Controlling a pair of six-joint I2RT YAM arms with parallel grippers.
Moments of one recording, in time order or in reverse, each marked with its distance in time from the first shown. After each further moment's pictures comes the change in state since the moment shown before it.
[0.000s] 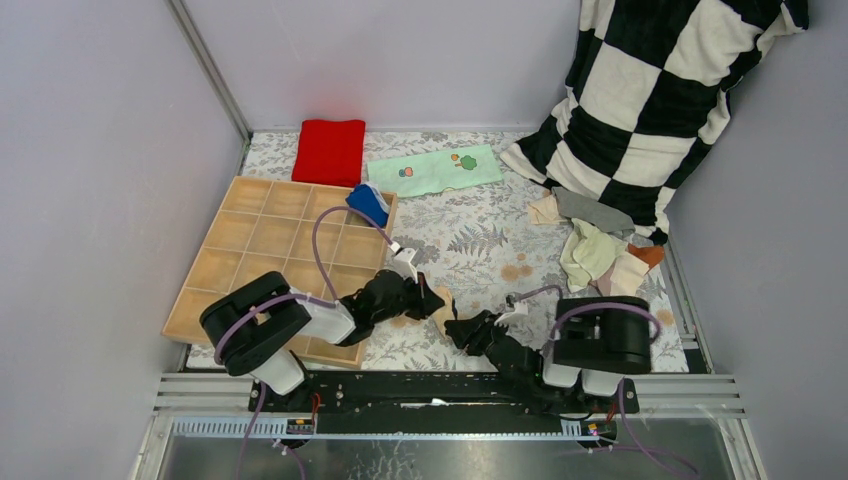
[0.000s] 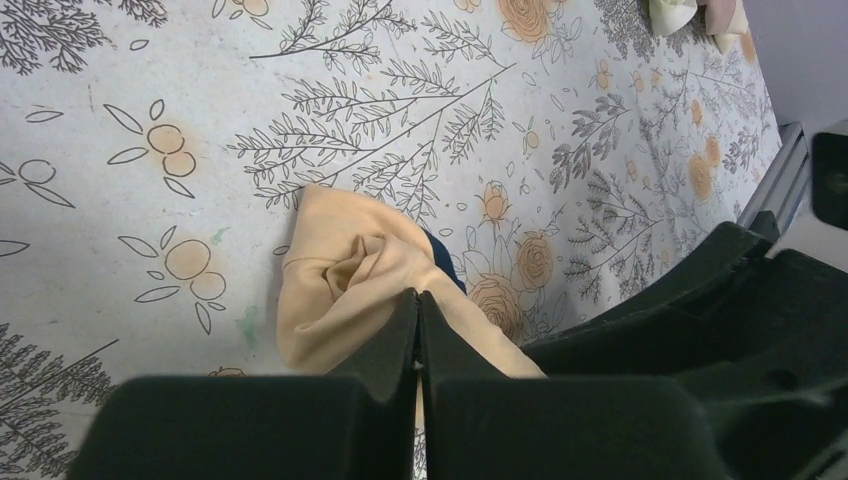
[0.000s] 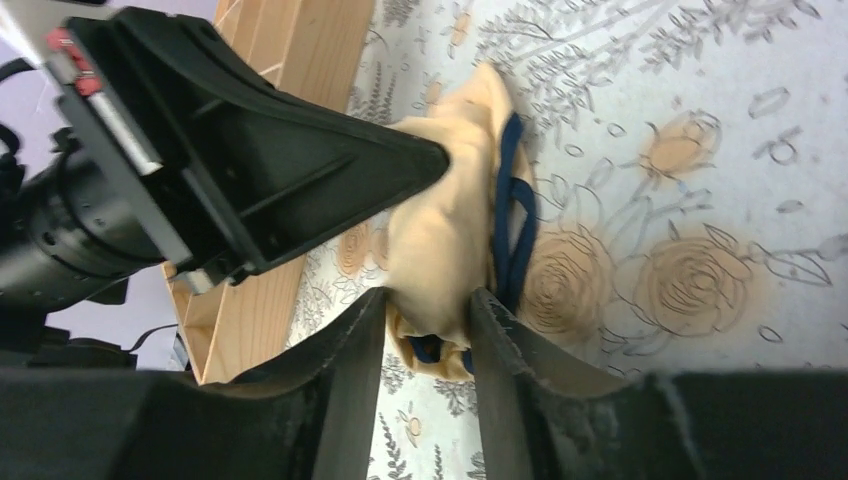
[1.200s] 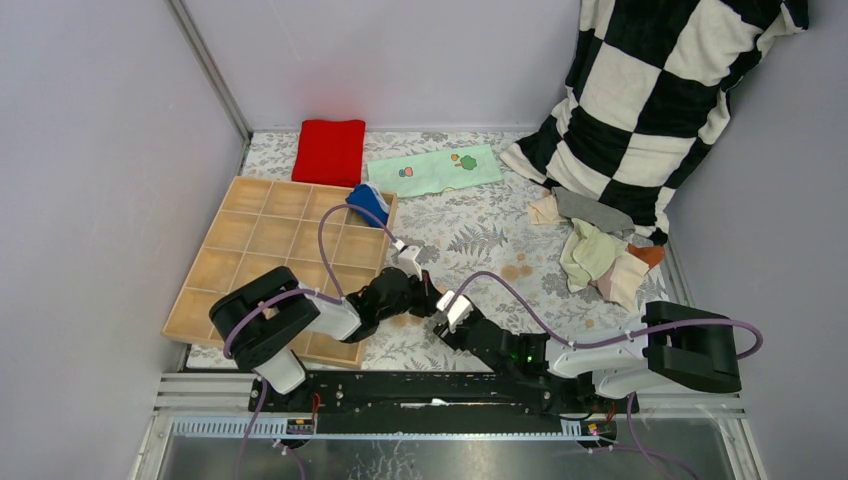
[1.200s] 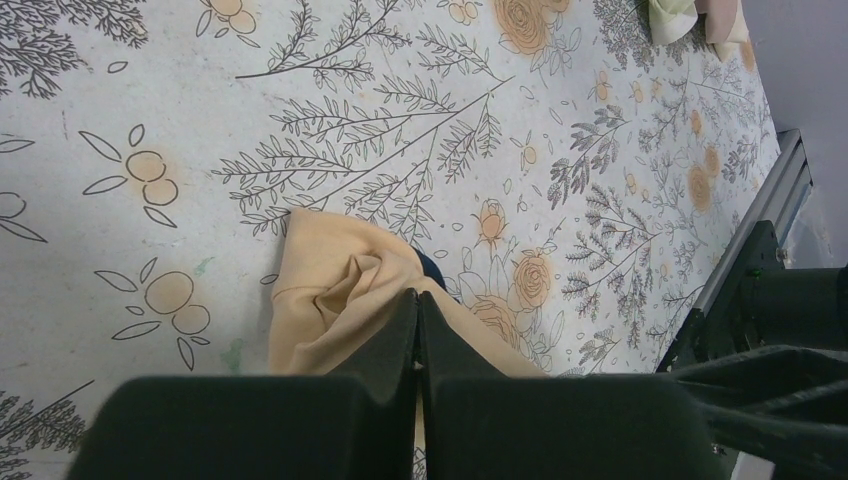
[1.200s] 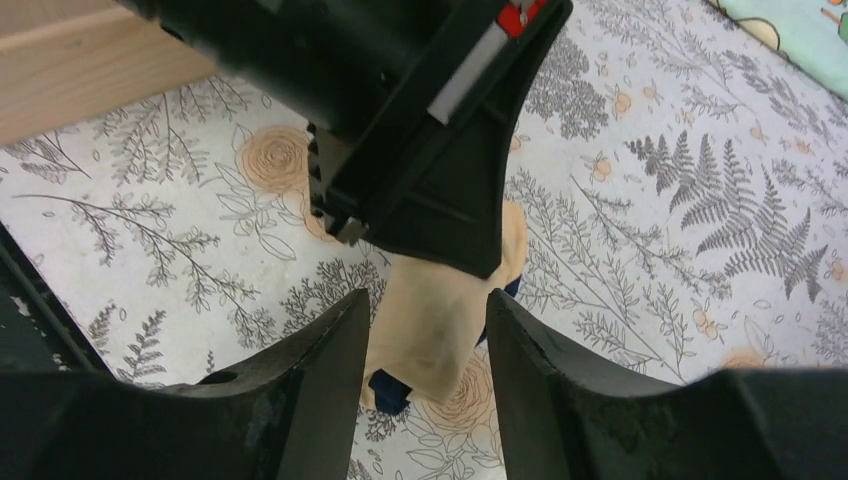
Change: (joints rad) left arm 0.000 0.057 0.040 0.017 0.001 -0.014; right arm 0.002 -0.491 0.282 -0.875 -0.162 -1.154
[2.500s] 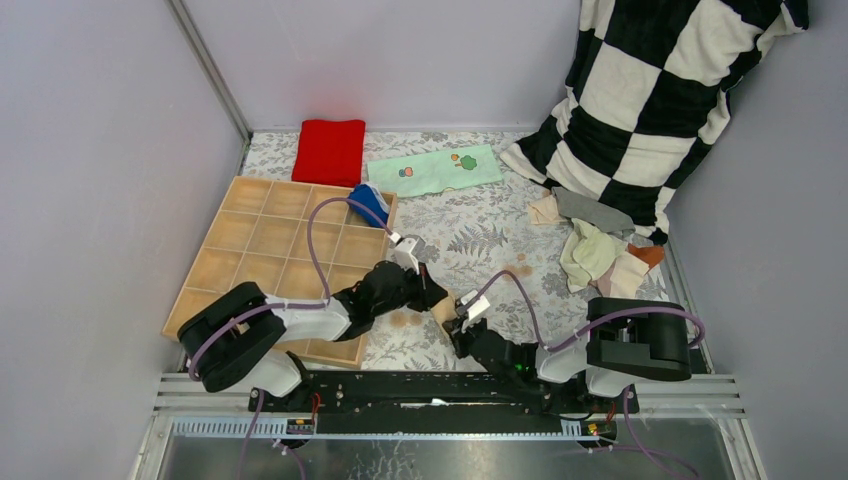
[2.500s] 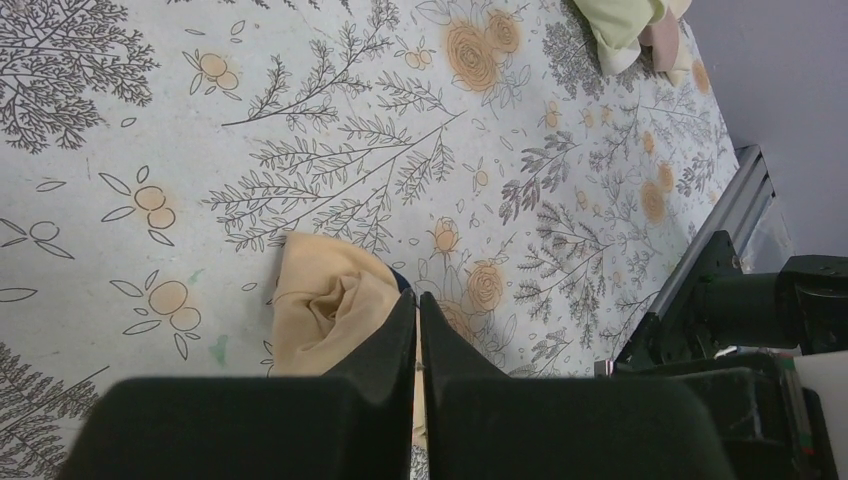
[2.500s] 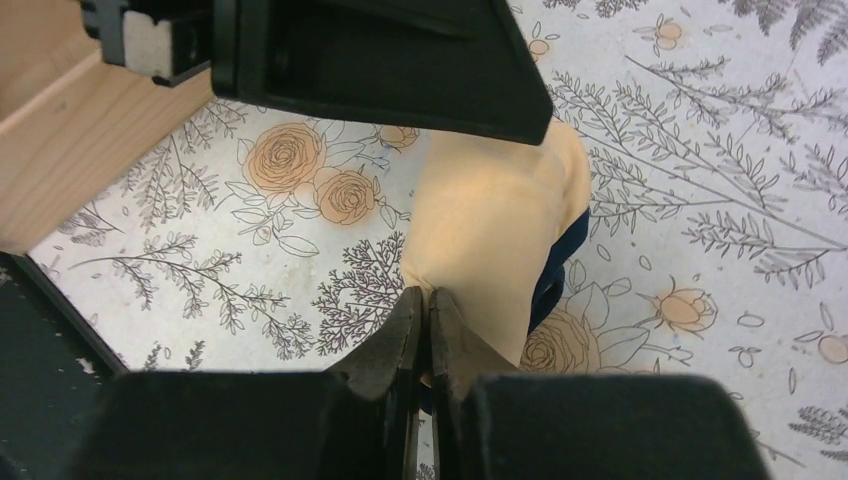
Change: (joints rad) left arm 0.000 -0.177 0.029 -0.163 -0.008 0.012; right arm 0.006 0.251 -0.114 0.389 0.050 0.357
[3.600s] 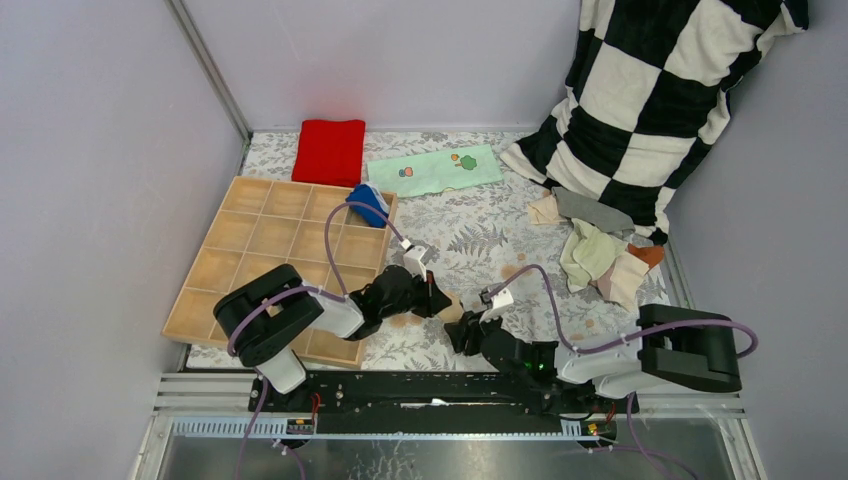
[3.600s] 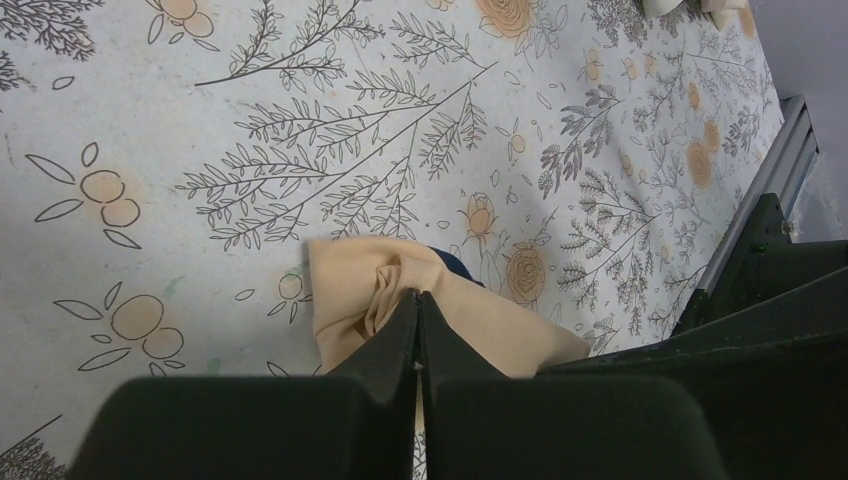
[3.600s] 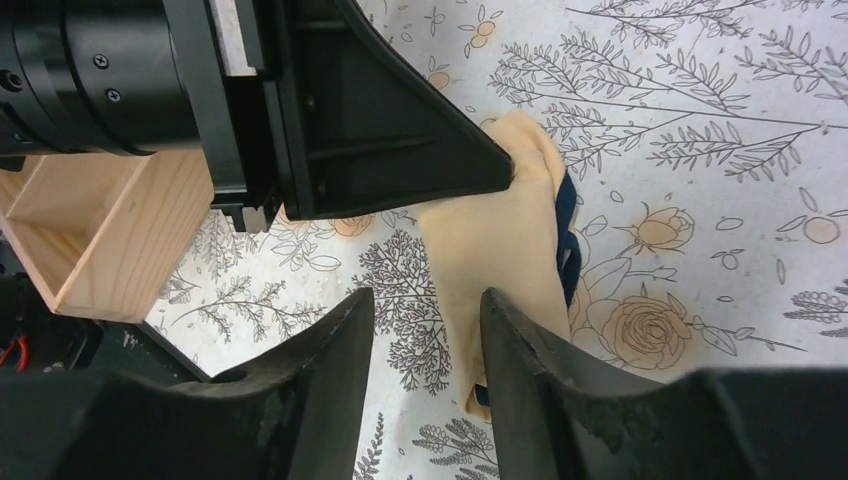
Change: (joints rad) left arm 0.000 0.198 0.000 0.147 0.055 0.032; right arm 0.000 -0.228 -0.039 -0.219 0.060 0.389
